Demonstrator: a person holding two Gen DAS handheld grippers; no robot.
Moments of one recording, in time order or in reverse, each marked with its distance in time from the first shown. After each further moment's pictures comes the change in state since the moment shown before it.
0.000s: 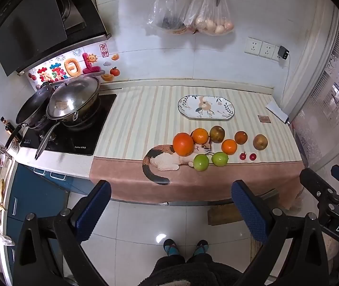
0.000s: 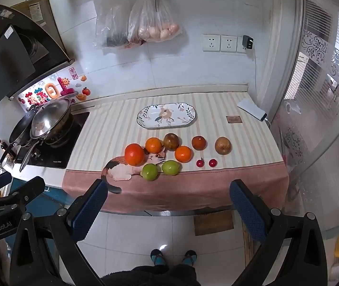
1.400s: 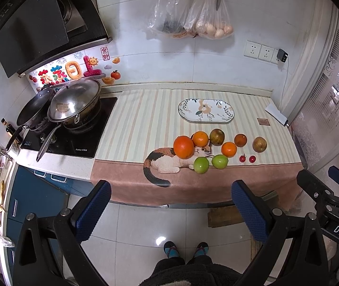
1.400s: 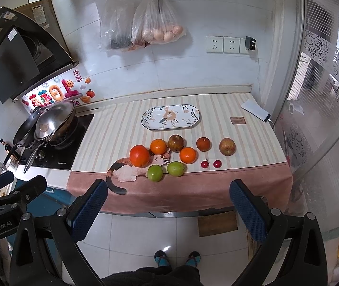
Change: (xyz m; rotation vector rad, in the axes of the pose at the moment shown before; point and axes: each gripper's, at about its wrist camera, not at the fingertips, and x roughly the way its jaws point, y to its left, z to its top) left arm -0.007 -0.001 0.003 -0.001 -0.016 0.001; right arm -0.006 0.005 0.001 0.004 -0.008 0.019
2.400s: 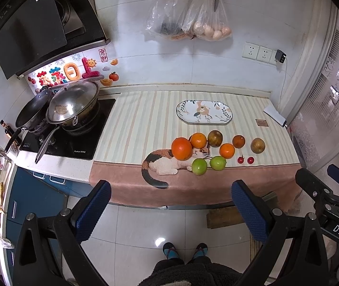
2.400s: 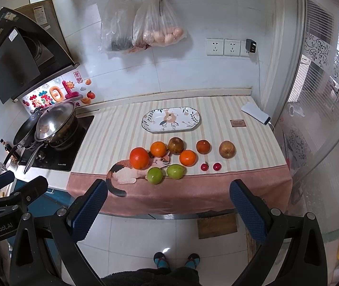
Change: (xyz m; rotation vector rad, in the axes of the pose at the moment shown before) left arm -0.002 0.000 0.010 0.003 -0.007 -0.006; right arm -0.002 -0.006 0.010 0.002 -0.005 0.007
